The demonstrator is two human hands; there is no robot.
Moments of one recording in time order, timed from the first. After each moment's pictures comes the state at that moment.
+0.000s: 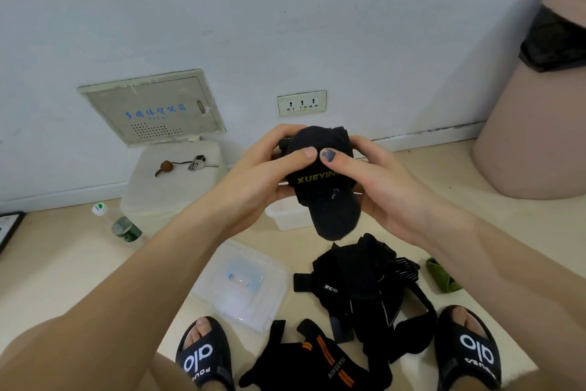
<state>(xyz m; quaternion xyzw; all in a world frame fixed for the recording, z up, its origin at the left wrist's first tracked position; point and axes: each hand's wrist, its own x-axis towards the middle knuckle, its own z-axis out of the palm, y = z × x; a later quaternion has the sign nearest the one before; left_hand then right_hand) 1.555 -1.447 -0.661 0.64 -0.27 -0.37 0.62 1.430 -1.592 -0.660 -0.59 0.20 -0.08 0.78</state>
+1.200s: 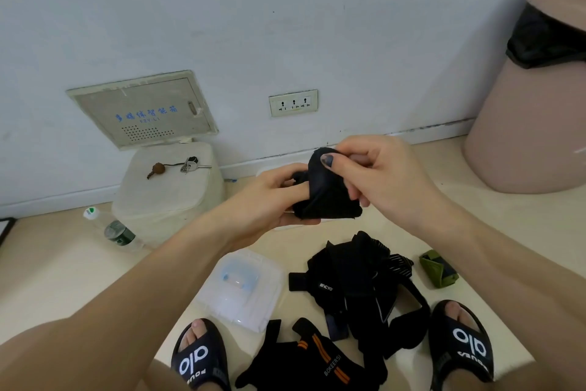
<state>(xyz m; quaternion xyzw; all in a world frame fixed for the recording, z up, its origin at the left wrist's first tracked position) 1.543 -1.455 -0.685 0.65 -0.26 -0.46 0.55 1.422 -1.610 -0.668 -0.82 0.15 -0.18 0.52</state>
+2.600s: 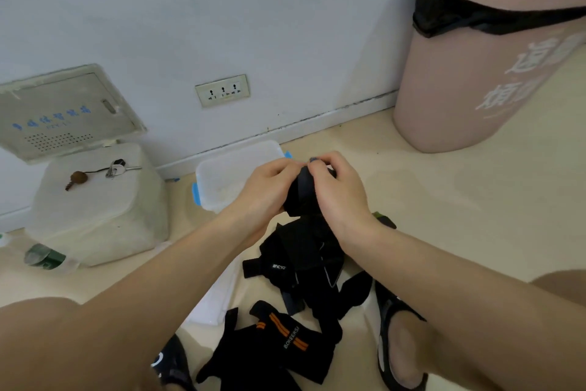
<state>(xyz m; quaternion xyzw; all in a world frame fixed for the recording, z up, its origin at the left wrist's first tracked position) 1.463 -1.534 -0.723 0.71 -0.24 -0.40 0.53 1.368 -1.608 -0.733 -0.63 0.42 -0.25 0.60</state>
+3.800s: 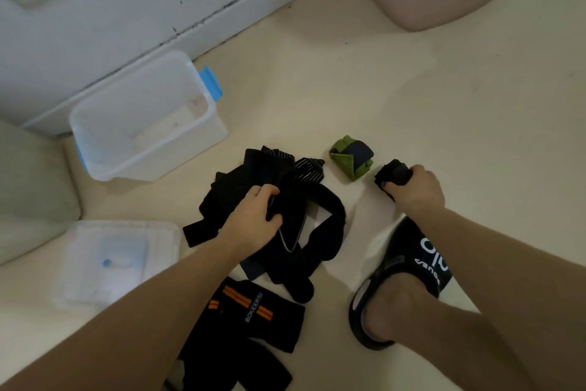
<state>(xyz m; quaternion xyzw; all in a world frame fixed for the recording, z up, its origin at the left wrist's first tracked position) 1.455 -1.595 -1.006 0.81 -0.44 -0.38 0.11 1.210 -1.793 -1.058 -0.63 0.69 0.05 0.36</state>
